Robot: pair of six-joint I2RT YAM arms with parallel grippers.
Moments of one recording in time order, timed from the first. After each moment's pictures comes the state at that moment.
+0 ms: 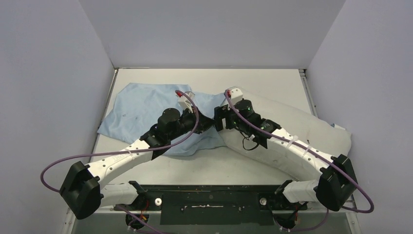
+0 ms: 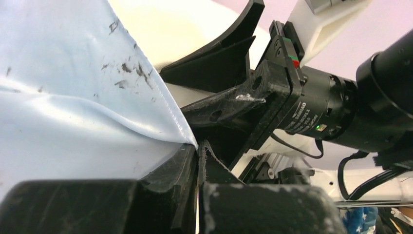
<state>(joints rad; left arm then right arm) -0.77 1.19 0.76 0.23 0.16 -0.75 0.72 1.29 0.91 -0.11 0.08 0.27</state>
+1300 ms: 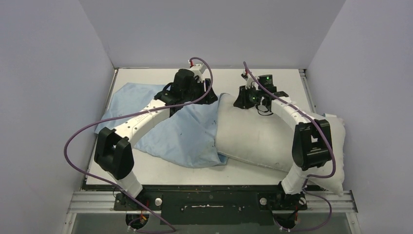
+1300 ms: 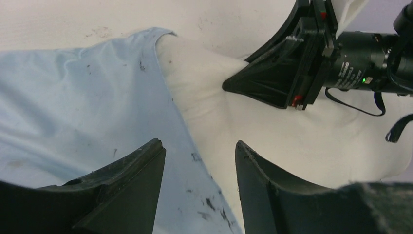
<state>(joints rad) -0.58 1.66 1.42 -0.25 0.19 -0.48 0.20 1.75 1.29 -0.31 -0.55 -0.03</state>
